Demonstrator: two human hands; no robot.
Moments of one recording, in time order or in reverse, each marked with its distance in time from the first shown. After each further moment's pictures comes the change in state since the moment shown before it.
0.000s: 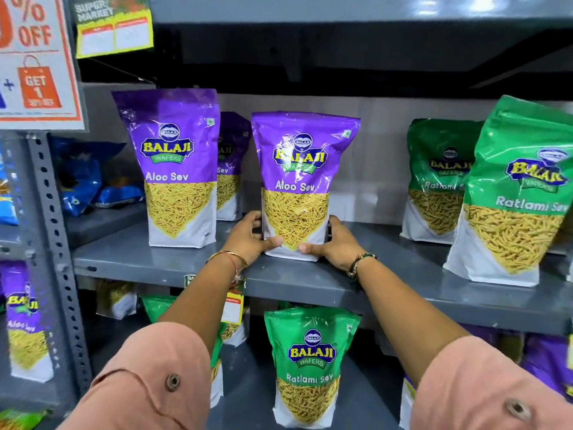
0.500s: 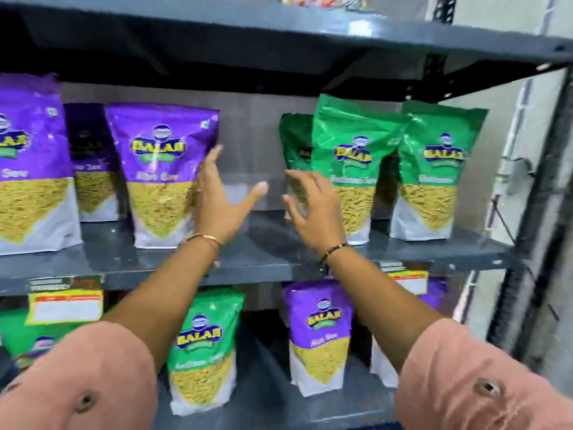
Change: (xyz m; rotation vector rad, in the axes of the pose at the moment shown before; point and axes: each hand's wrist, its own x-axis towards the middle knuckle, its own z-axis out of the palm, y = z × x) left_hand -0.043 0.131 0.173 0.018 0.314 0.523; right_hand -0.102 -0.002 -0.179 -0.691 0.645 -0.603
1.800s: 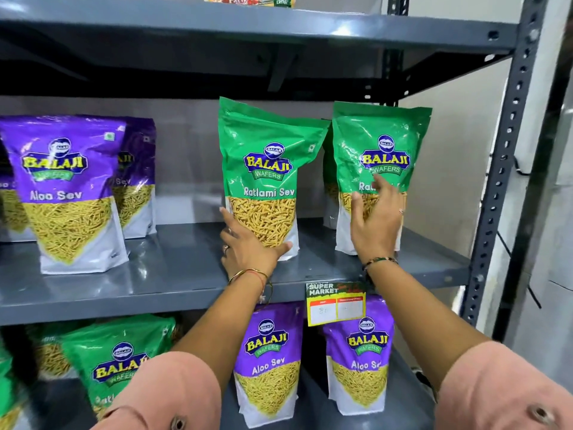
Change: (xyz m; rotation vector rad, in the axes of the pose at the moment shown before) left_hand -0.051 0.024 0.167 0.405 -0.122 -0.534; right_hand -0.008 0.161 -0.087 -0.054 0.314 0.404
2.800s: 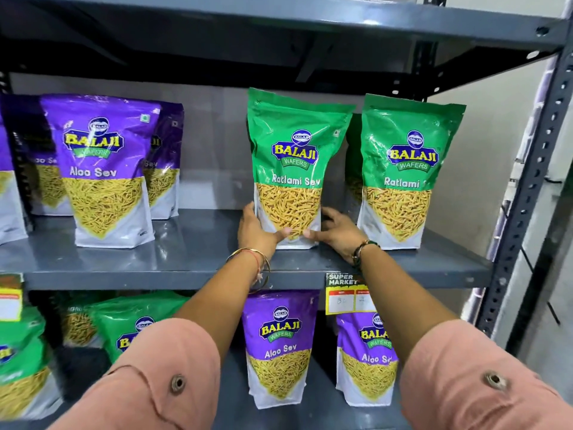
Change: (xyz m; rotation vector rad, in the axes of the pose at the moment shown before) left_hand 0.024 -0.026 -0.010 -0.354 -0.114 0.071; right_hand -0.027 -0.002 0.058 0.559 -0.988 0.433
